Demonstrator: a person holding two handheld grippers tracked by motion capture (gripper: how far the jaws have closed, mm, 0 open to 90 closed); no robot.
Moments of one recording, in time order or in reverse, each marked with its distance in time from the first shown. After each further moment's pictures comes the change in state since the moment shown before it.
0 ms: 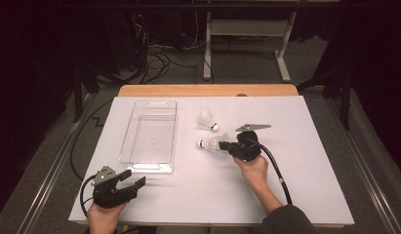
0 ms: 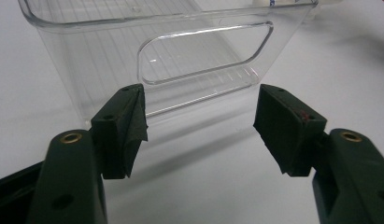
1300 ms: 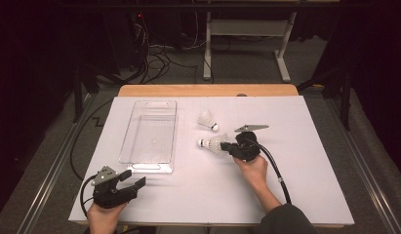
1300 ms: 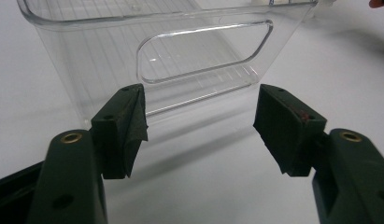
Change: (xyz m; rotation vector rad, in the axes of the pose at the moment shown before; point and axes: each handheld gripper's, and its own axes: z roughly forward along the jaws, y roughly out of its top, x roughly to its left) left arm 0.000 0.000 0.000 0.002 -0.001 -0.001; right arm -0.008 -0.005 0.009 0.040 -0.051 0.000
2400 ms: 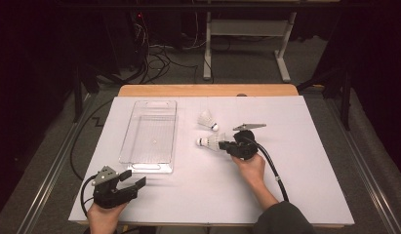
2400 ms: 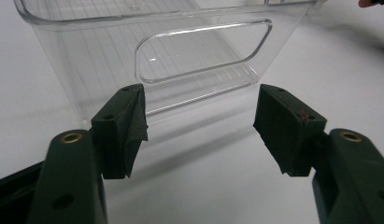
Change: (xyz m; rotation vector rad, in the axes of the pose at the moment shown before) left arm 0.000 0.000 0.000 0.000 -0.001 0.001; right arm -0.003 0.003 0.009 0.001 -0.007 0.018
